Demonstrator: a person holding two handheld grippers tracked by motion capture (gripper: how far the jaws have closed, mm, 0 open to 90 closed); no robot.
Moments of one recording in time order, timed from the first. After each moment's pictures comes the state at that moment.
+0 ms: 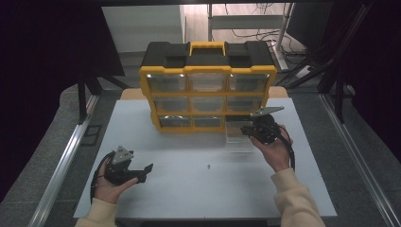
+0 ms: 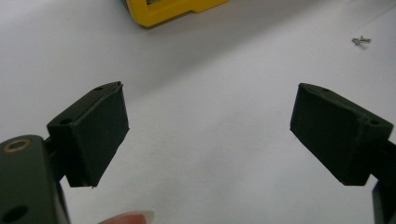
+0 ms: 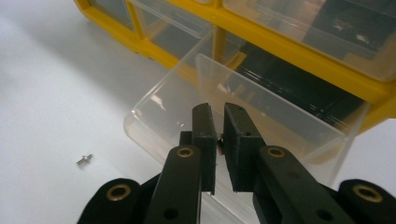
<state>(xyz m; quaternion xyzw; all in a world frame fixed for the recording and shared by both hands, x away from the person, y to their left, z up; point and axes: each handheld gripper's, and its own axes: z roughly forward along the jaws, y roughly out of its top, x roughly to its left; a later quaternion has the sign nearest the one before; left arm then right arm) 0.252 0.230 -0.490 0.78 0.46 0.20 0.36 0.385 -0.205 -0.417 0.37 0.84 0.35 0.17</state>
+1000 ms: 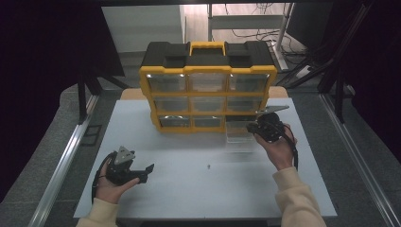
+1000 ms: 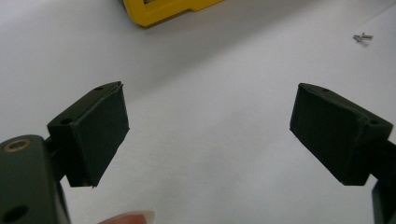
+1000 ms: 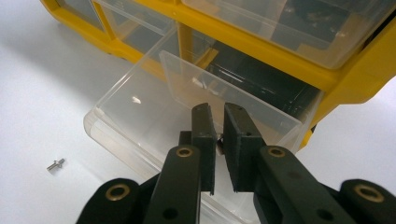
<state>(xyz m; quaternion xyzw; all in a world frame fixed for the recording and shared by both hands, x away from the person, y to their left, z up) 0.253 0.225 -0.491 0.79 0.46 0.21 0.35 0.391 -0.218 -0.418 0.40 0.83 0.34 0.18</state>
